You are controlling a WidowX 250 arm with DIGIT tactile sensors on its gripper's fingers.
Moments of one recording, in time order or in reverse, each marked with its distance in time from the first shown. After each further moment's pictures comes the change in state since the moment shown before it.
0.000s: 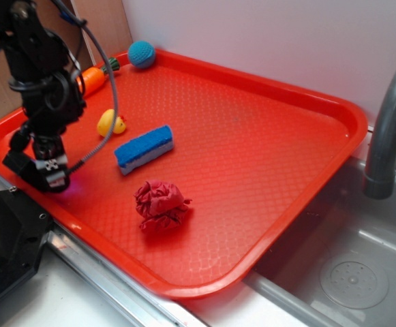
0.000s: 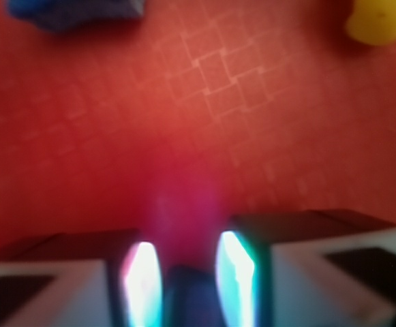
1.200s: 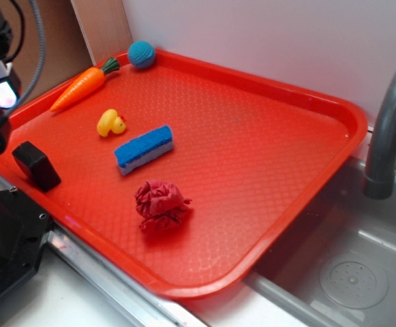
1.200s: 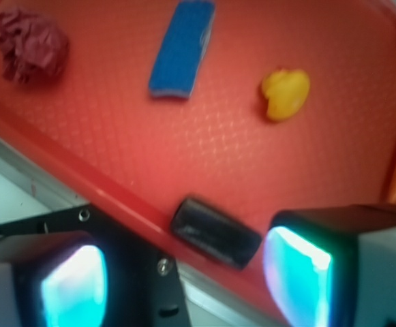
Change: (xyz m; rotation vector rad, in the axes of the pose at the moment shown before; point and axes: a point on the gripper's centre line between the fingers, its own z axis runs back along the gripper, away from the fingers) arm -0.033 -0.003 0.068 0.029 -0.204 -0.188
